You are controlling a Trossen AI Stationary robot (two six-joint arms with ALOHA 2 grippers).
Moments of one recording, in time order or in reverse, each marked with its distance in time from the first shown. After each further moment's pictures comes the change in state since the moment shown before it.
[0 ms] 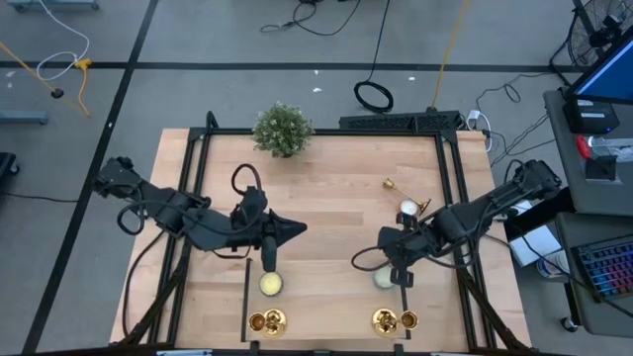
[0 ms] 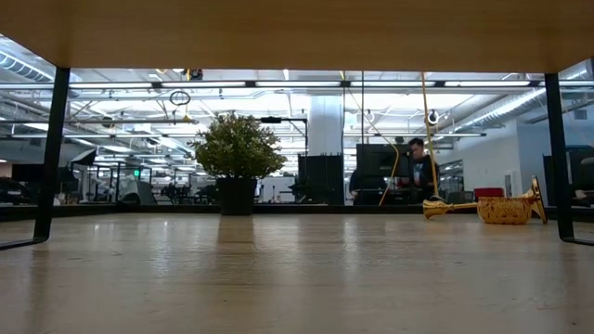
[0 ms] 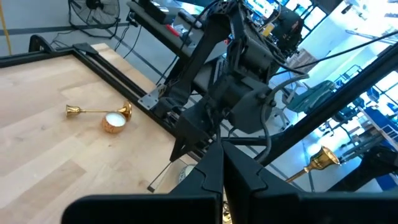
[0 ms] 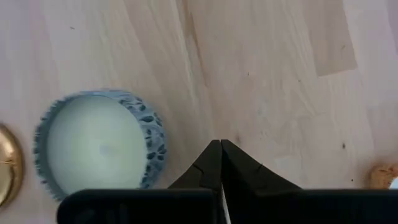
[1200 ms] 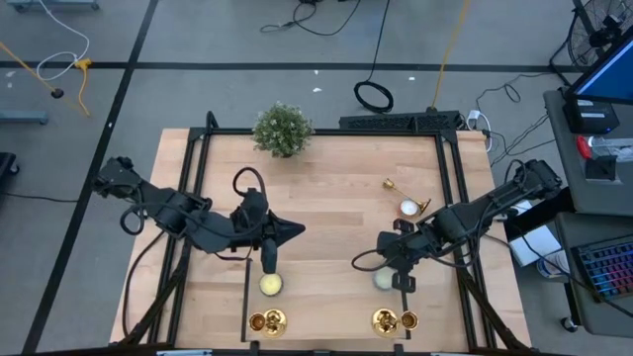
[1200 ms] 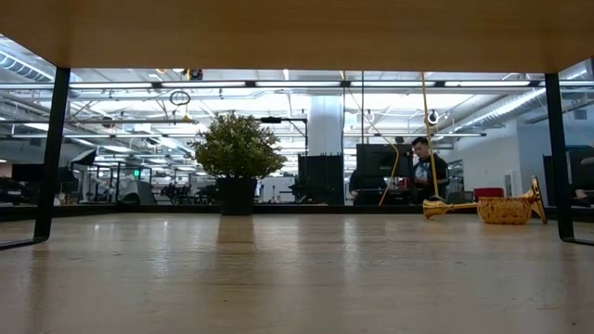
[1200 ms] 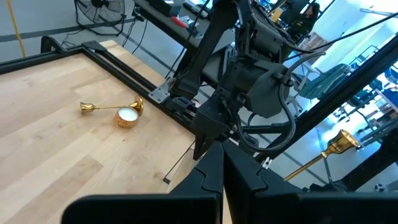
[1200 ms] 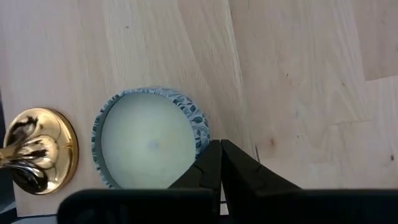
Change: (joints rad) left arm 0.000 -0.001 -0.001 -0.064 0.004 0.028; right arm 0.001 -0.006 -0.008 0.076 -0.108 -0.017
